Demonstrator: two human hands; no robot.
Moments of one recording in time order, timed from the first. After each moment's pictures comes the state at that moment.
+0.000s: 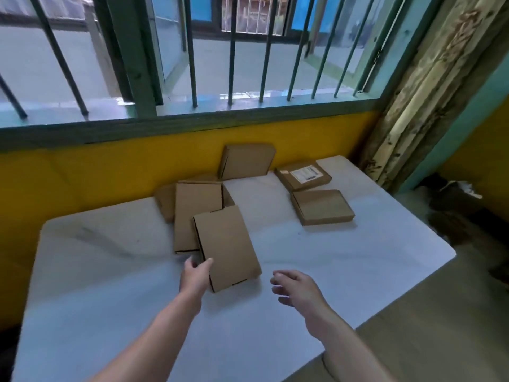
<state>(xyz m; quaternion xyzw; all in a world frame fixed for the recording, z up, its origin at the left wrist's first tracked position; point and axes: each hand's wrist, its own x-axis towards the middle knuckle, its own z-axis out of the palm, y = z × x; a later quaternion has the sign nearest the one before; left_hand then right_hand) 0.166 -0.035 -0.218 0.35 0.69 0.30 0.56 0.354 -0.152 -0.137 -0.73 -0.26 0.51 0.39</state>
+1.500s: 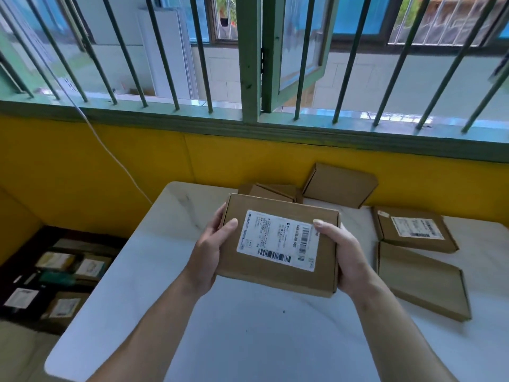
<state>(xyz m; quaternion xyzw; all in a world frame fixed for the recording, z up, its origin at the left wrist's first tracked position) 0.191 -0.071 -0.084 0.34 0.52 0.56 0.55 0.426 0.003 -0.074 -0.43 -0.38 0.73 0.38</state>
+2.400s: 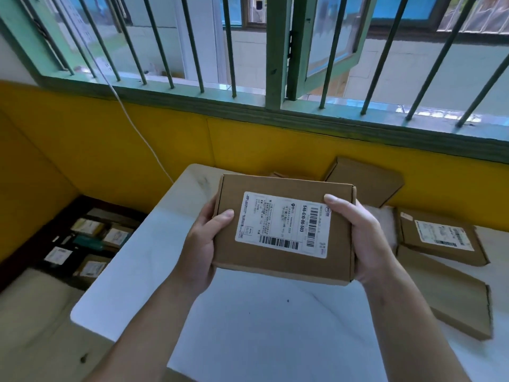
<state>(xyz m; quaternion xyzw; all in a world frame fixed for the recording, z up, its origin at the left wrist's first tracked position) 0.207 -0.107 -0.062 0.31 0.53 0.64 0.47 0.427 0.004 -0.036 -0.38 -0.42 0.74 0.37</state>
